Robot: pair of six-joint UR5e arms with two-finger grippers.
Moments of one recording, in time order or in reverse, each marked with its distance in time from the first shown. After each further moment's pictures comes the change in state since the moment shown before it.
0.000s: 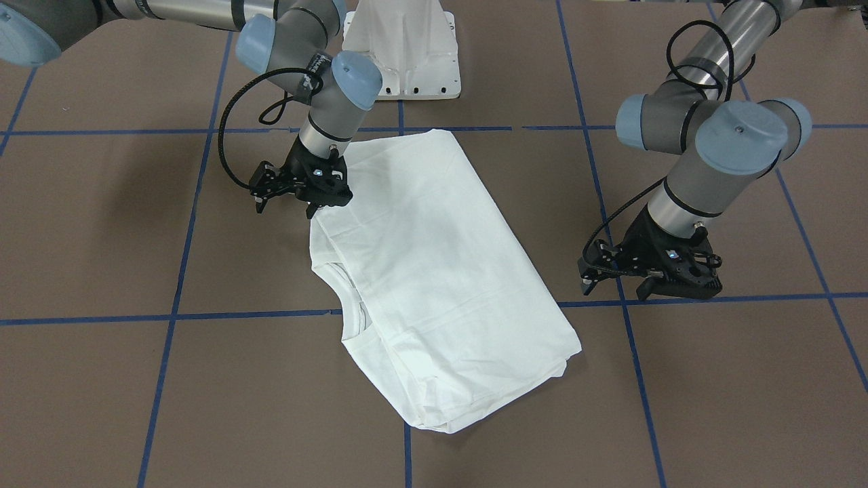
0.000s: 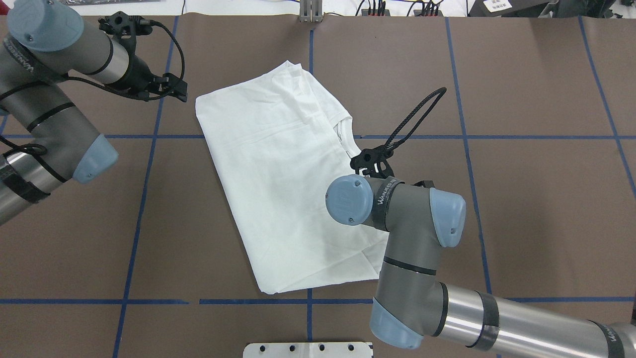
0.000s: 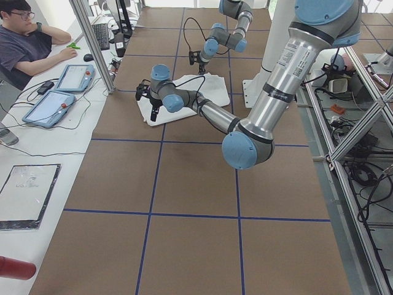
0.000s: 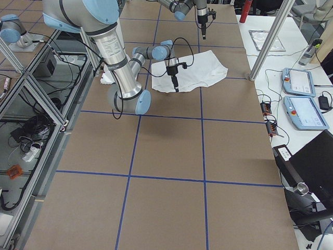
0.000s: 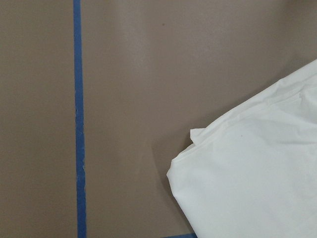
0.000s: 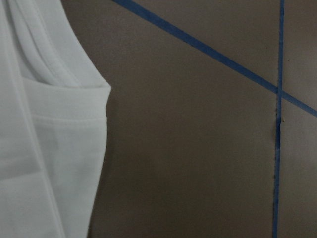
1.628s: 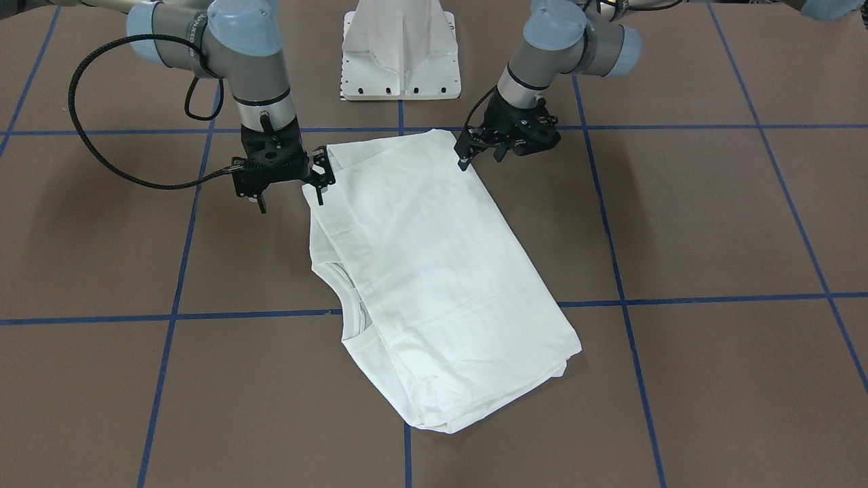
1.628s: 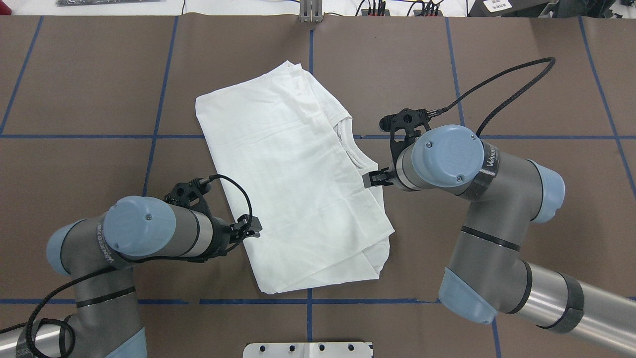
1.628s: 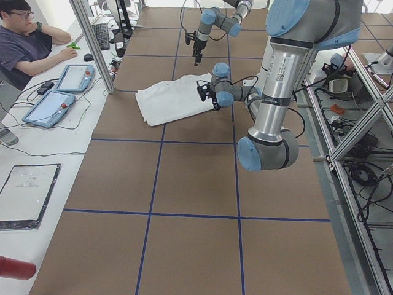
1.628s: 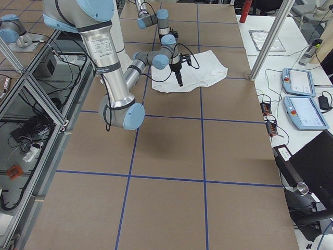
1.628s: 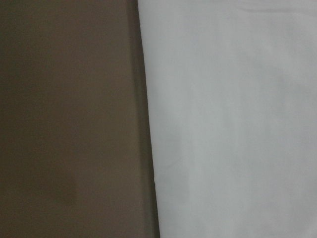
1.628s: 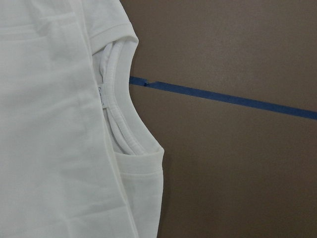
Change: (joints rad) left arm 0.588 0.146 -0.329 0.014 0.297 -0.949; right arm 0.142 -0.179 0.204 0.492 0.259 -0.010
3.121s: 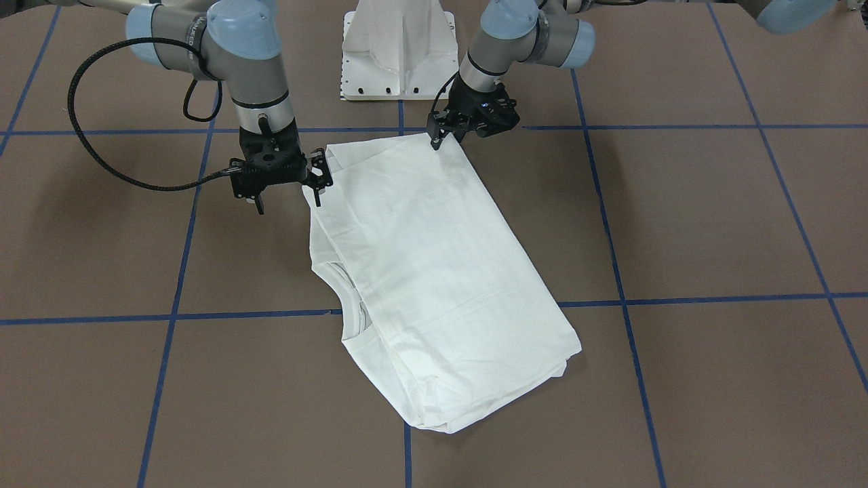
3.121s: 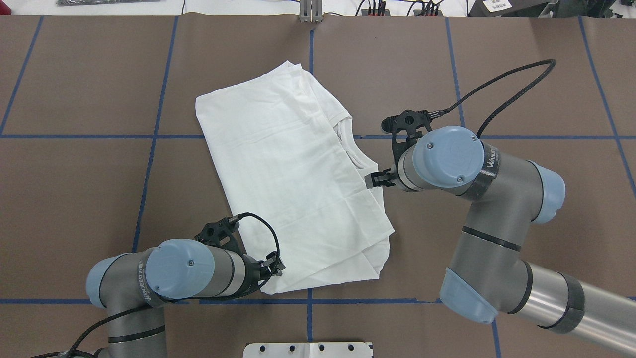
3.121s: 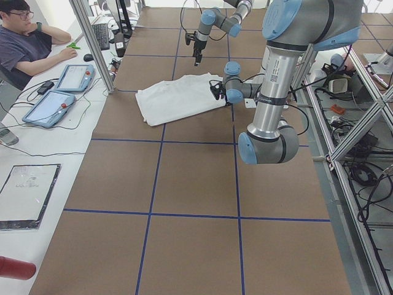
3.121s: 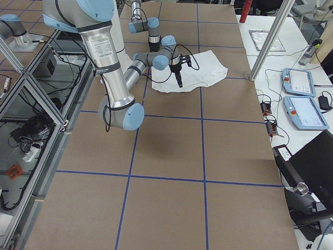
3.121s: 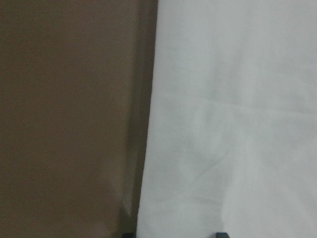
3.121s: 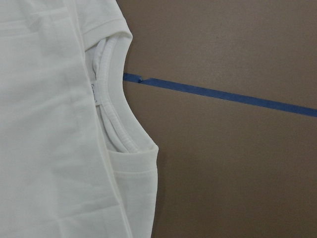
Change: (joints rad) left arm 0.105 -0.062 0.044 0.002 0.039 -0.090; right arm 0.000 -0.008 -0.005 0.000 0.000 0.002
